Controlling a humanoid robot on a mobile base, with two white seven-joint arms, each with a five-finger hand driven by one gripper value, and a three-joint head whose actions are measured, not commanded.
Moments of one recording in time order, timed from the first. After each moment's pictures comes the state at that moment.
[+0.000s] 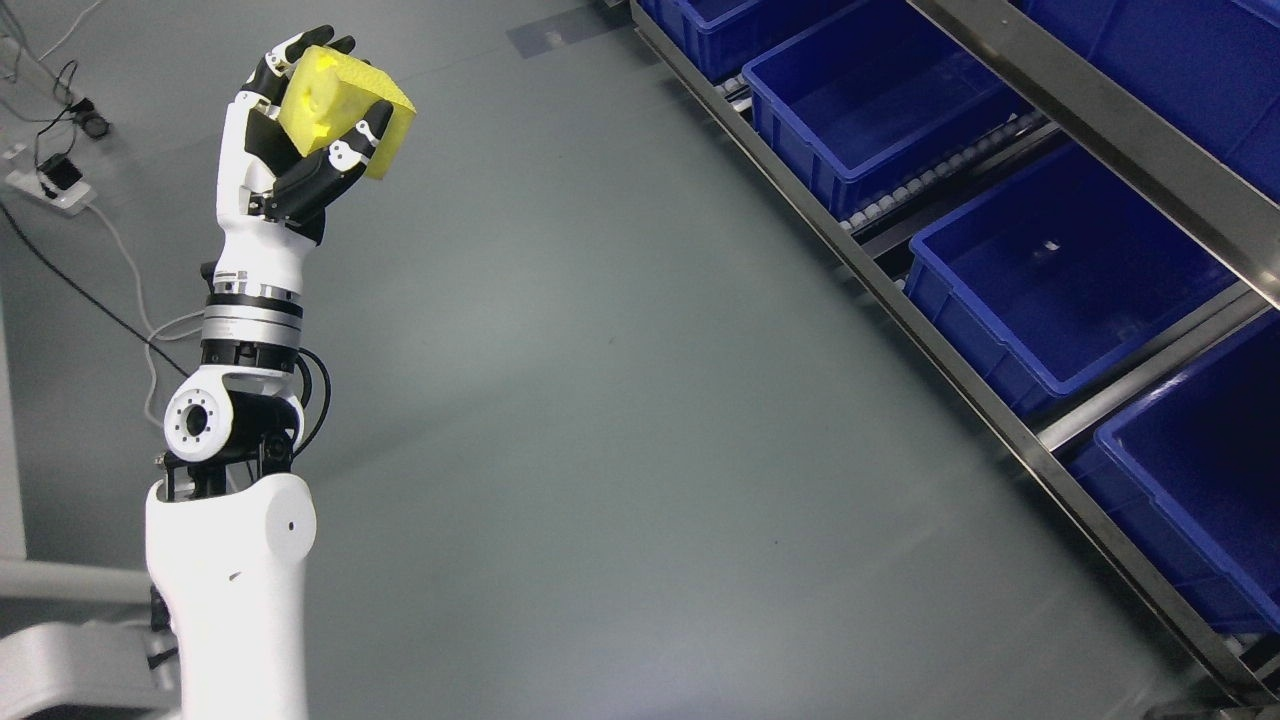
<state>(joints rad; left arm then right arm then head) -0.38 0.00 0.13 -1.62 0.33 -0.01 -0.20 0.00 0.00 -0.09 0.00 0.00 -0.10 0.02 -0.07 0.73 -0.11</state>
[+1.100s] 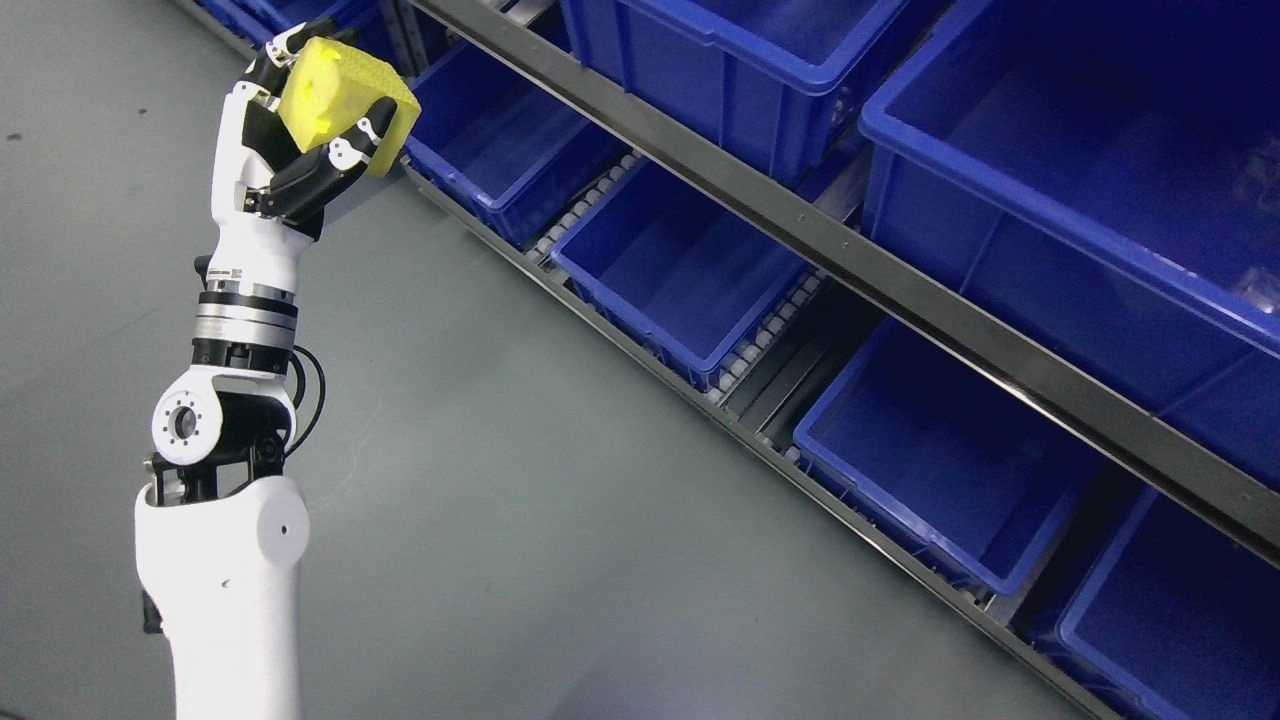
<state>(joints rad) -0.37 0.00 0.14 -1.67 0.33 -0.01 -0.27 0.00 0.00 -0.09 0.00 0.00 -0.10 0.02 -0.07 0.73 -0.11</state>
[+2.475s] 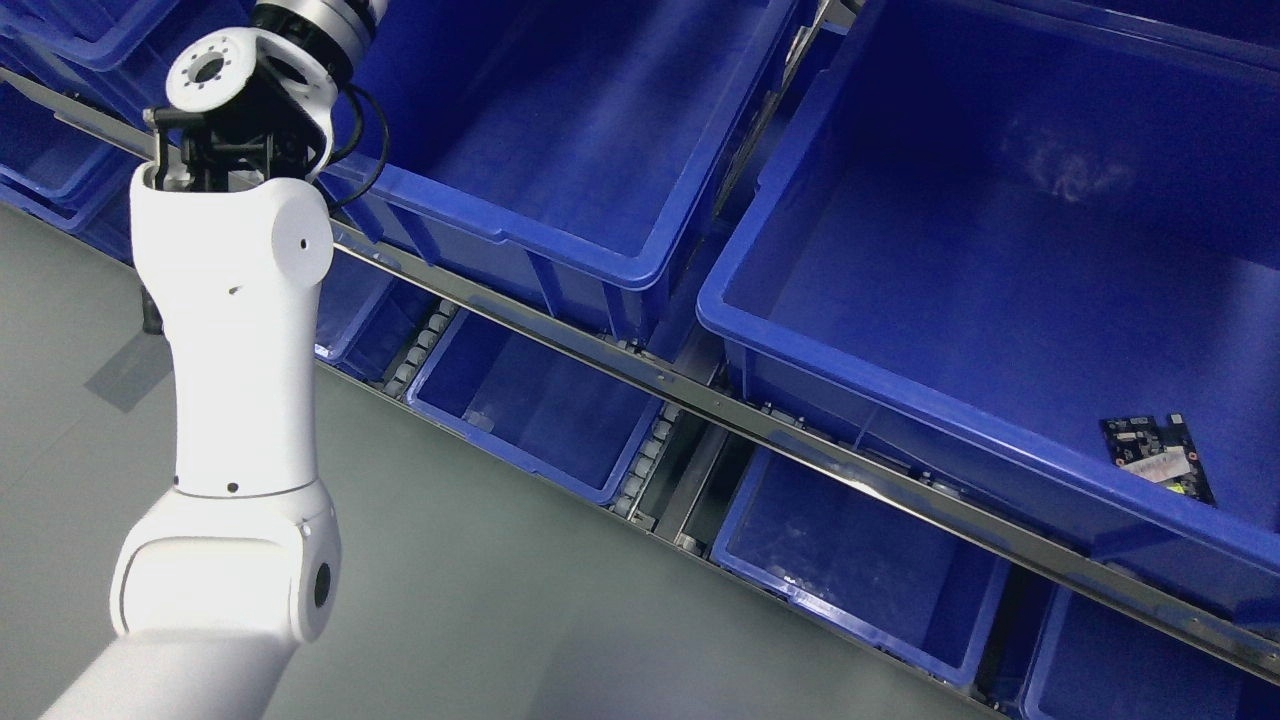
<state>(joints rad) -0.98 0.00 -0.04 -1.31 0.33 0.46 -0.22 0.00 0.00 -0.09 0.00 0.00 -0.10 0.02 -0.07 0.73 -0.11</state>
